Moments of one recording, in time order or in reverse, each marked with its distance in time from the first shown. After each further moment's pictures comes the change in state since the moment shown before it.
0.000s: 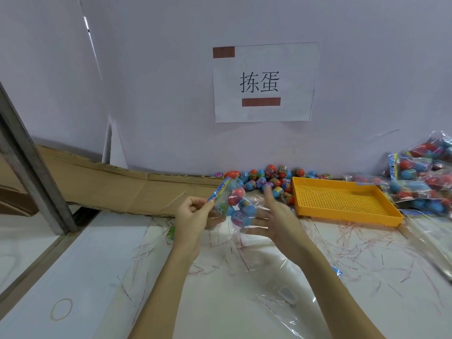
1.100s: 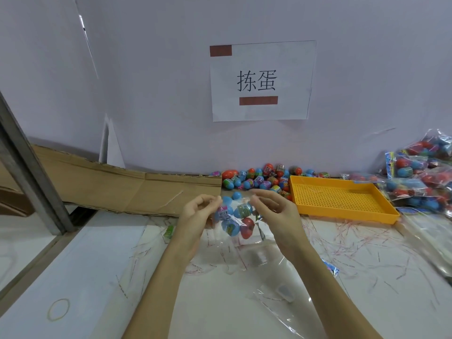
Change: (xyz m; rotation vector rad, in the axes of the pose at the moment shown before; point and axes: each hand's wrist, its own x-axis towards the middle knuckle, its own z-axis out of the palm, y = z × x) left_hand -0.006 0.005 0.001 0.053 -0.222 0.005; right_hand 0.005 0.010 -0.007 -0.163 0.211 -0.288
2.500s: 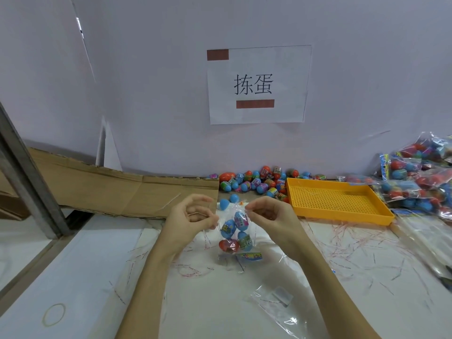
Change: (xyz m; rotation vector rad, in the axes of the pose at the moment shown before) left_hand -0.001 0.003 -0.028 0.193 -0.121 0.190; right_hand -0.002 -0.005 -0.015 -0.256 -0.178 -0.071
